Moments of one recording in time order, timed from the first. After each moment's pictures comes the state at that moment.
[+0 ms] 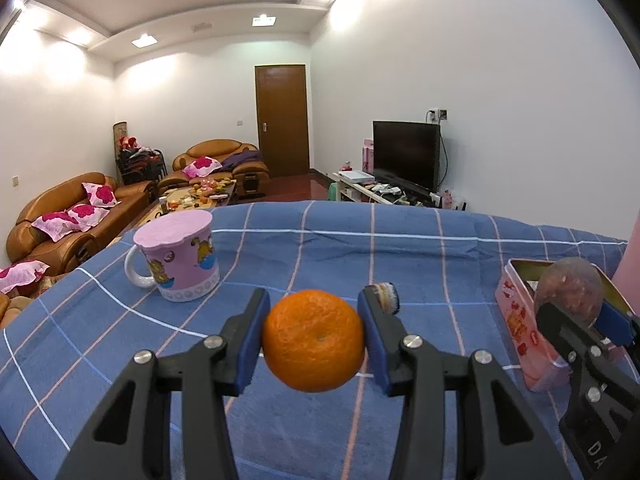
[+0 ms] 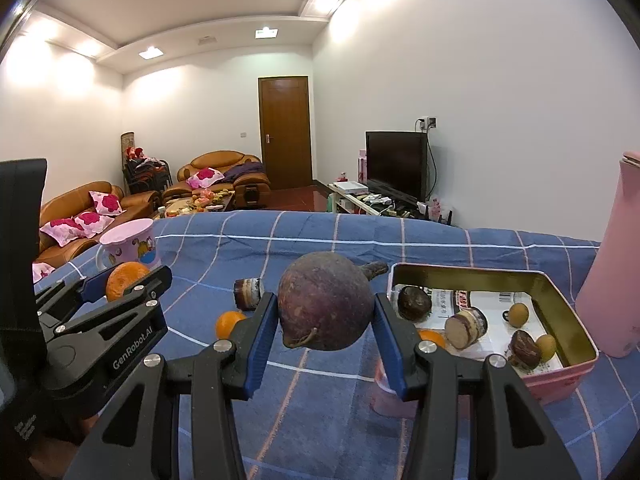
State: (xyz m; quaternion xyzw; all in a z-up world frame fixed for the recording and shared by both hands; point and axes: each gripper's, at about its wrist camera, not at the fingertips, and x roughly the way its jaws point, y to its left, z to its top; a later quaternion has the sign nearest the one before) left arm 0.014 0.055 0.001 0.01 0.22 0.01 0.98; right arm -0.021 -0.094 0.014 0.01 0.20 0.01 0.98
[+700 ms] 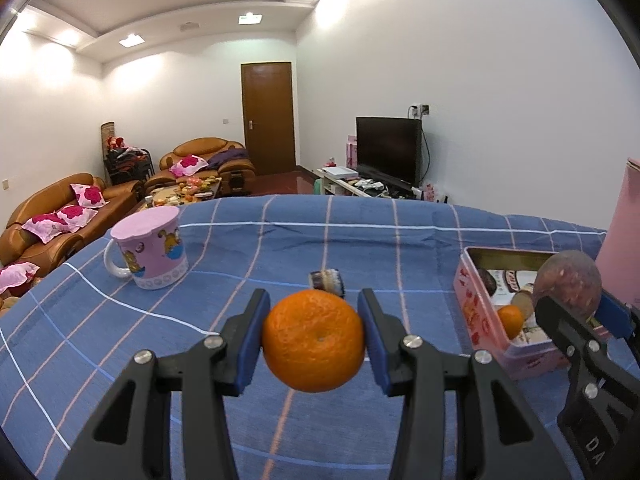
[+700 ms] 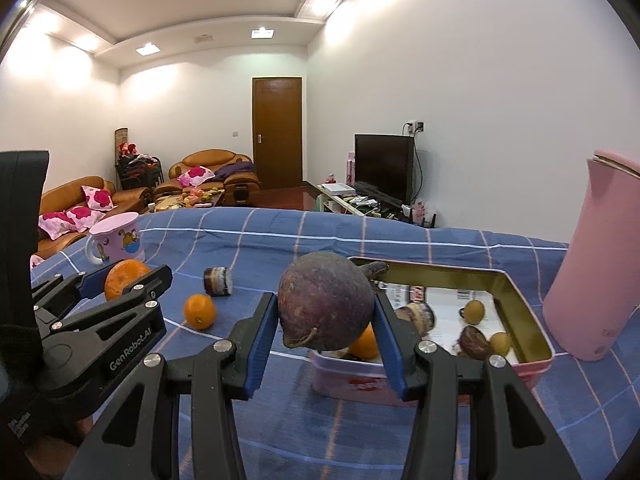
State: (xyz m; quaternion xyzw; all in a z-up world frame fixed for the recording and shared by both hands) left arm -0.005 0.012 0.000 0.02 0.23 -0.01 0.97; right arm -0.049 -0.135 0.014 0.00 0.20 -0.01 0.98
